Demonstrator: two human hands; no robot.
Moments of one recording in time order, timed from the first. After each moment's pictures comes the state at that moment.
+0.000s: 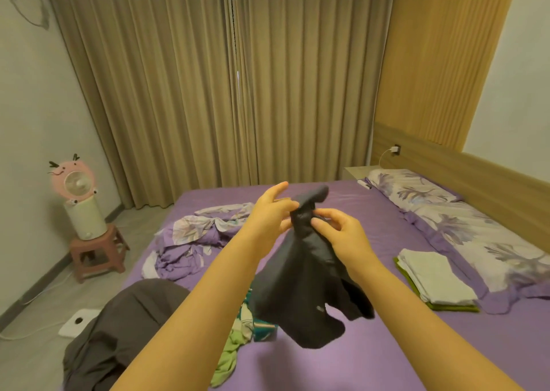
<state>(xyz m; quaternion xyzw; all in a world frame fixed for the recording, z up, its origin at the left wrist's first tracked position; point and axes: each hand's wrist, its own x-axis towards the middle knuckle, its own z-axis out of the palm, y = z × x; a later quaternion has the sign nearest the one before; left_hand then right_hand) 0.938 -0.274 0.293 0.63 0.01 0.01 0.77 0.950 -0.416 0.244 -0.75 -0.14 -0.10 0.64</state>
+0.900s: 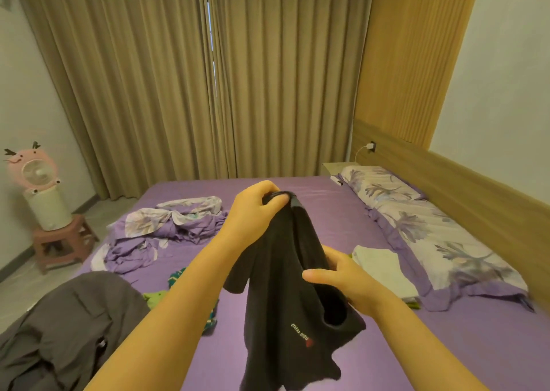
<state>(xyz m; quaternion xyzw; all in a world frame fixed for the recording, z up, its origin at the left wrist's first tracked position) 0.974 -0.440 0.278 0.88 -0.10 0.23 0.41 0.961 -0.636 0.205 -0.72 -0.19 0.19 0.64</state>
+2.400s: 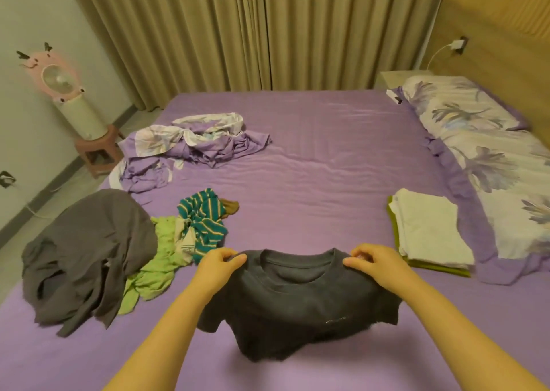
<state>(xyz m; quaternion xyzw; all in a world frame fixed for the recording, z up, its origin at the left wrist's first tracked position) 1.039 -0.404 0.009 0.85 0.27 -0.05 0.45 1.147 -0.715 0.018 -0.91 -0.16 0.22 0.32</state>
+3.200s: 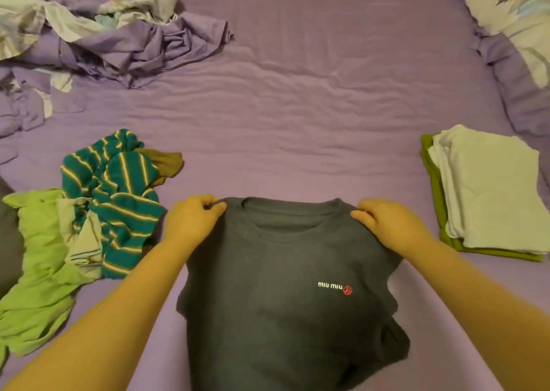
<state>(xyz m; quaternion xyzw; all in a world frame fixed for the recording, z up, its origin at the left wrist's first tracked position) 1.265 -0.326 -0.216 0.92 0.24 -0.12 0.27 1.340 -0.656 -0.197 -0.96 -0.13 0.22 0.11</state>
